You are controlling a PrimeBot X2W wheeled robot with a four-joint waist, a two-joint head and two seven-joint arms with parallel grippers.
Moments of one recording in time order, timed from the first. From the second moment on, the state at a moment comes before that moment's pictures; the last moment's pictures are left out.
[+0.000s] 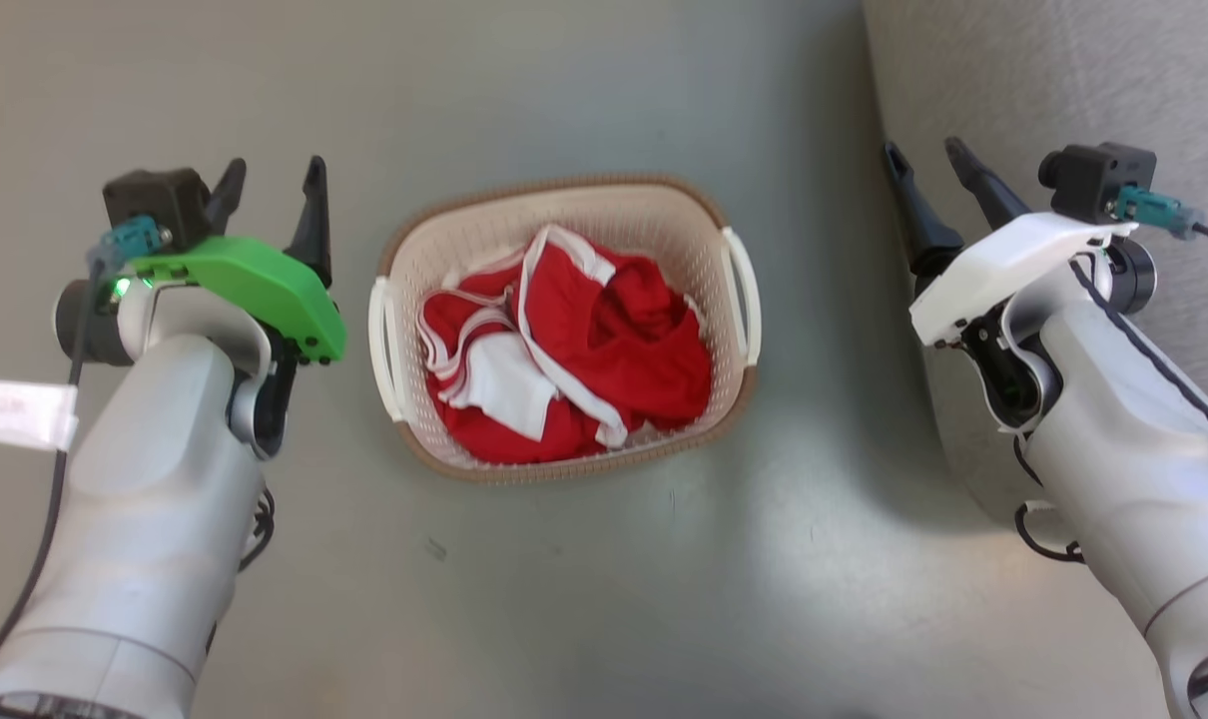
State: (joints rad) left arm -0.86 0.12 -0.51 0.94 -0.65 -0.06 -0.25; right arm -0.76 -0.22 0.56 0.84 0.71 0.13 -0.26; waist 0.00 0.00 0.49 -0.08
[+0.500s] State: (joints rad) left arm -0.67 0.15 -0.44 0.66 -0.52 0.02 -0.25; right arm -0.63 -0.23 0.47 0.67 0.59 0.08 -0.26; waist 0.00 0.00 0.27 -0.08
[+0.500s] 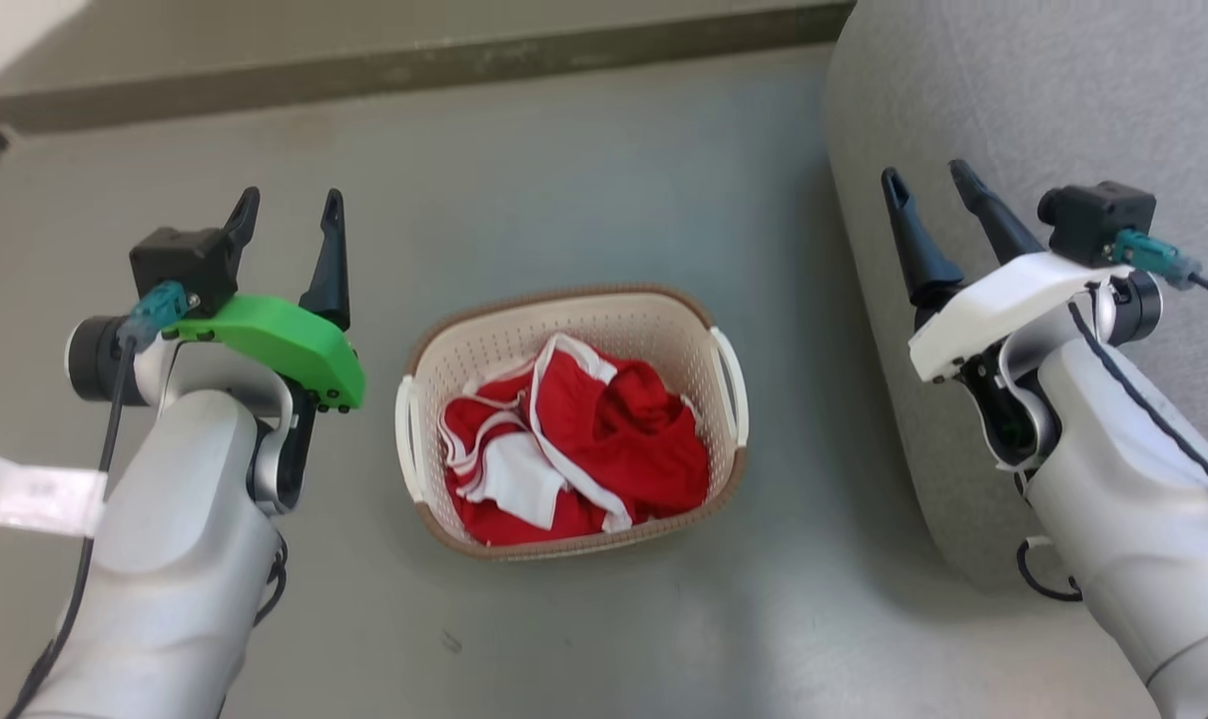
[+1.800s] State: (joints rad) left arm -0.10 0.15 -0.32 0.24 -0.40 0.12 -0.25; right arm -0.20 -0.25 0.39 0.34 0.40 -0.06 -0.26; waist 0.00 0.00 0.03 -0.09
